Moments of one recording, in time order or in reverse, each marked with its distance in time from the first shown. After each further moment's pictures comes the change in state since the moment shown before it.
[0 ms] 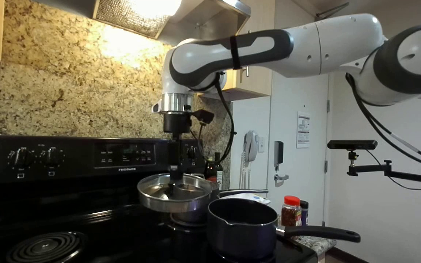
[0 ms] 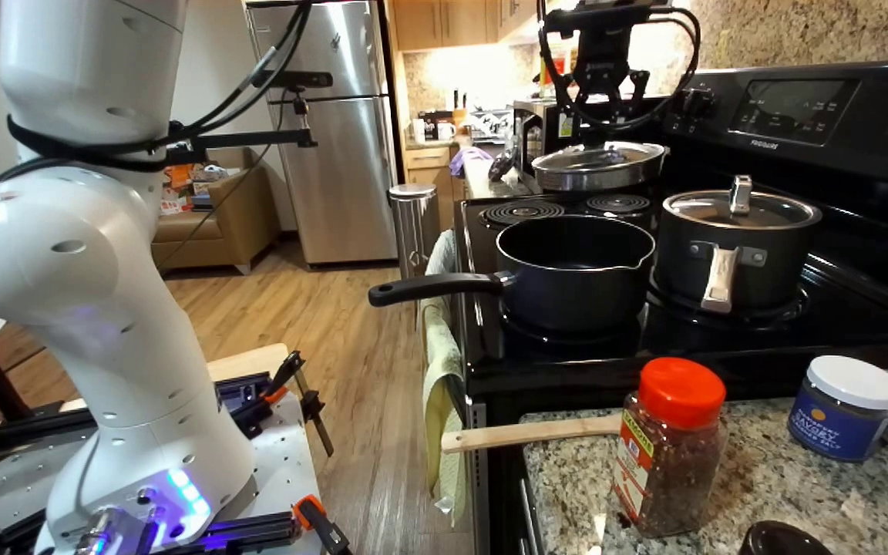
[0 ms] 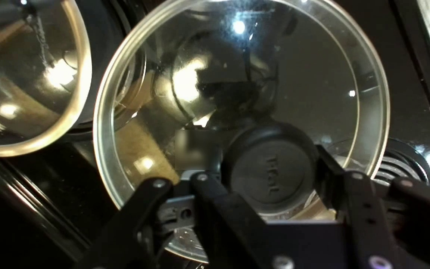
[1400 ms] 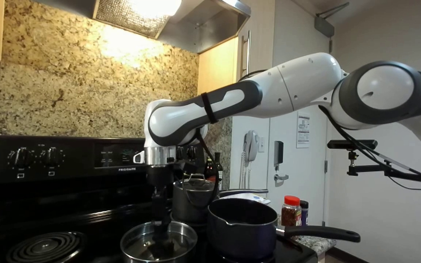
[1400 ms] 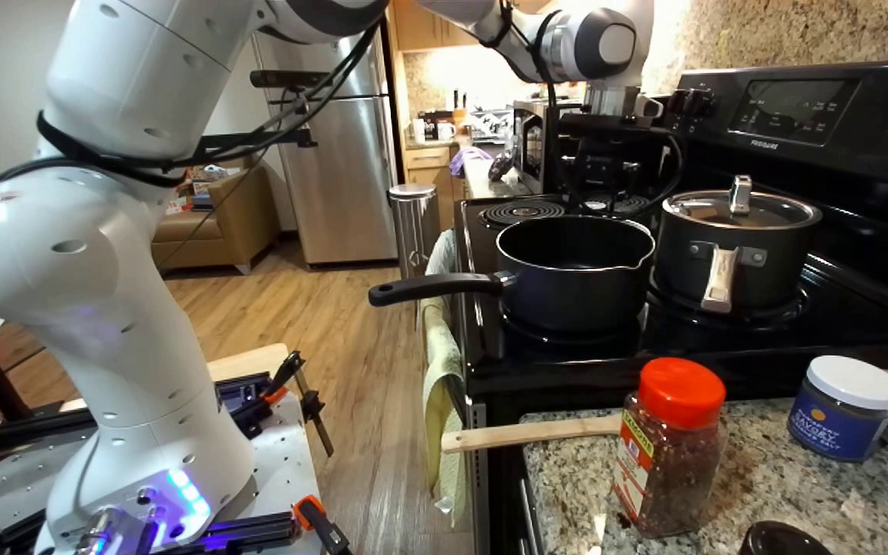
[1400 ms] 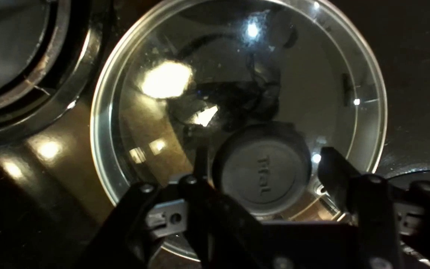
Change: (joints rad) arm 0.001 0.225 0.026 -0.004 0.011 0.170 -0.085
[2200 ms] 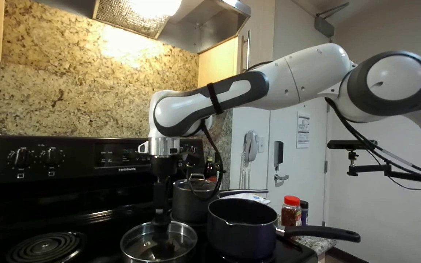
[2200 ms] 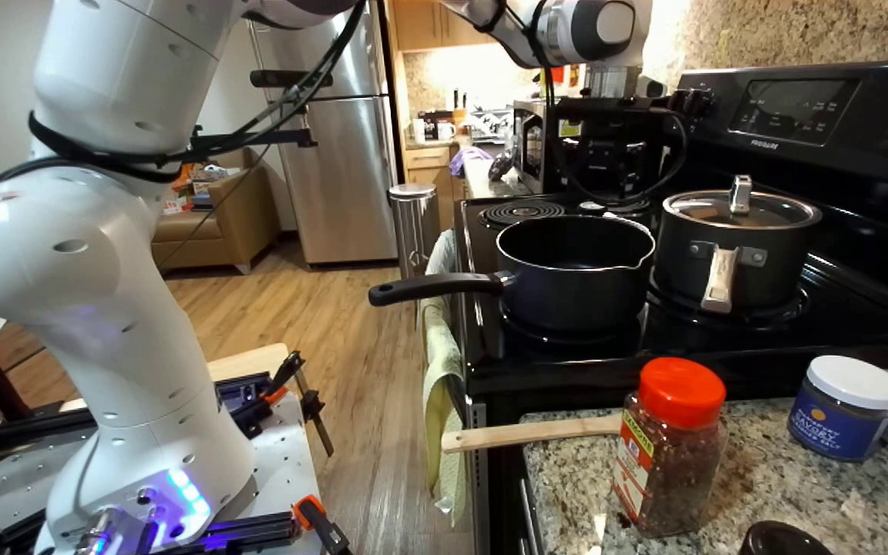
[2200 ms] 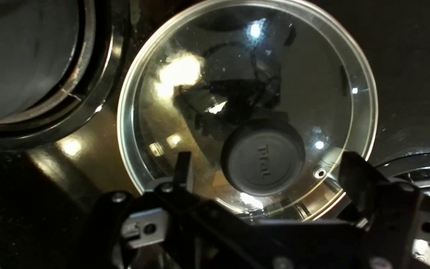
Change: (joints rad) arm 0.007 -0.059 -0.020 -0.037 -0.001 0.017 0.048
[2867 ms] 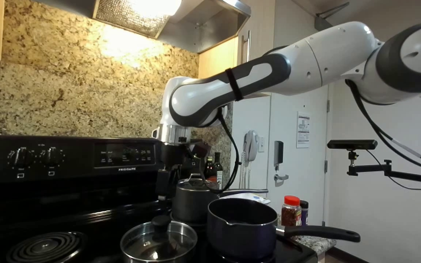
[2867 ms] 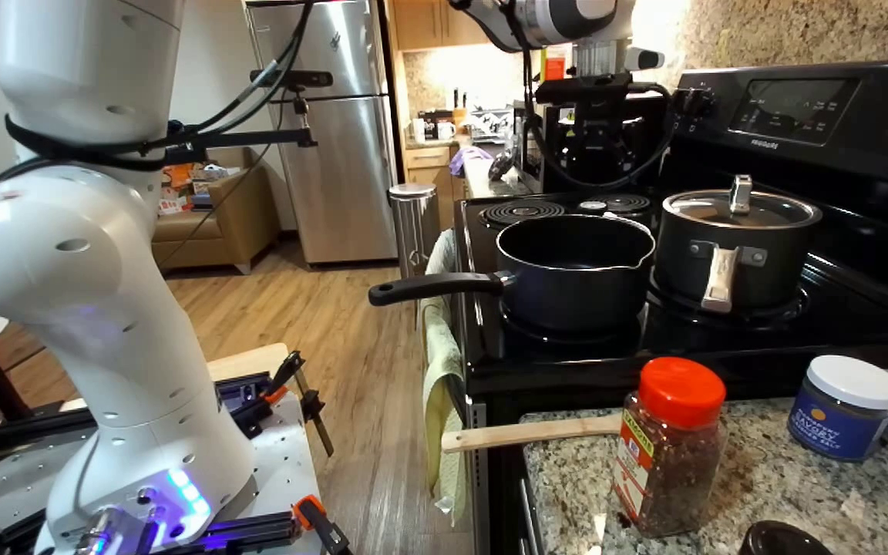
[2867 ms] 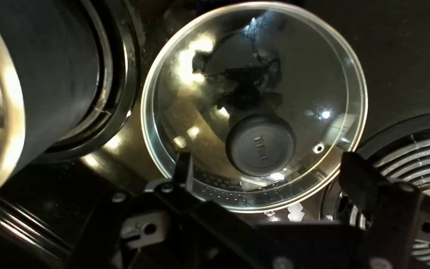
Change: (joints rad) arm 0.011 -0.164 -0.023 -0.197 0.000 0.151 0.164
